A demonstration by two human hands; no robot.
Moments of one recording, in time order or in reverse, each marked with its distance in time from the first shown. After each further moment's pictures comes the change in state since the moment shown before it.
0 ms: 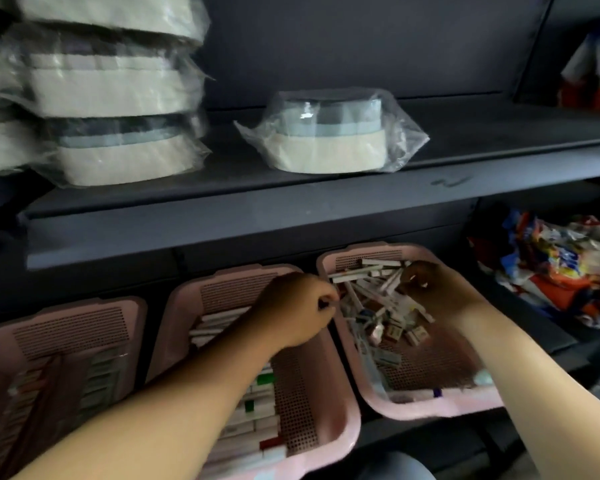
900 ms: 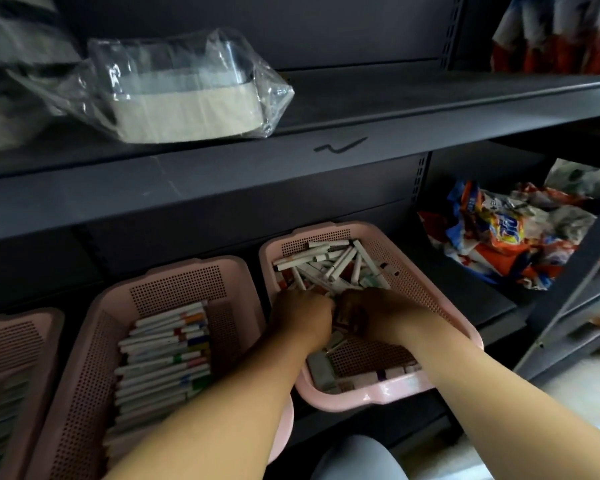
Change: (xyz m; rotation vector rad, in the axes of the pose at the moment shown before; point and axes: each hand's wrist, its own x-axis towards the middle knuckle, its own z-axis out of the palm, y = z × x) left_hand 0.052 0.076 0.097 0.397 -0.260 -0.053; right_hand 0.020 0.085 0.065 -0.844 -0.513 -0.120
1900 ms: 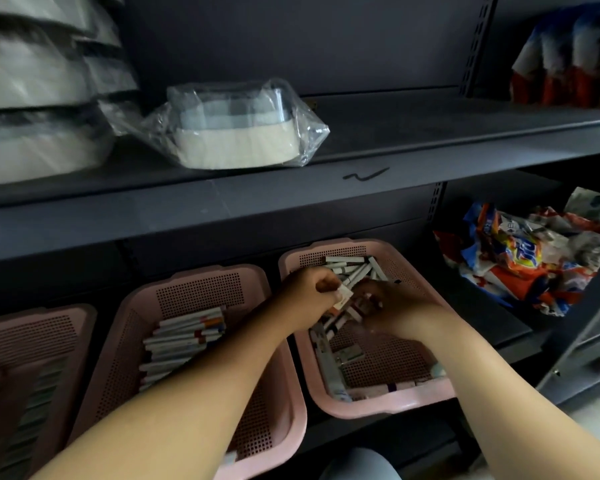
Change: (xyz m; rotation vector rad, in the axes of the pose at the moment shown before) left_hand 0.001 -0.040 -0.026 -1.036 0.156 -0.103; right_hand -0.030 0.013 -0.055 0.599 0.234 0.042
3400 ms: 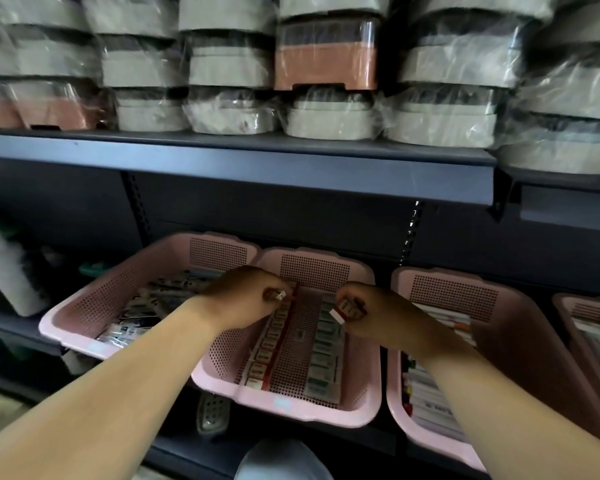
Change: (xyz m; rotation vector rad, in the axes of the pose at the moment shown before) left_hand -0.344 -0.192 -0.336 0.612 0.301 -0.323; right_hand -0.007 -0.375 0.184 0.032 -0.192 -0.645
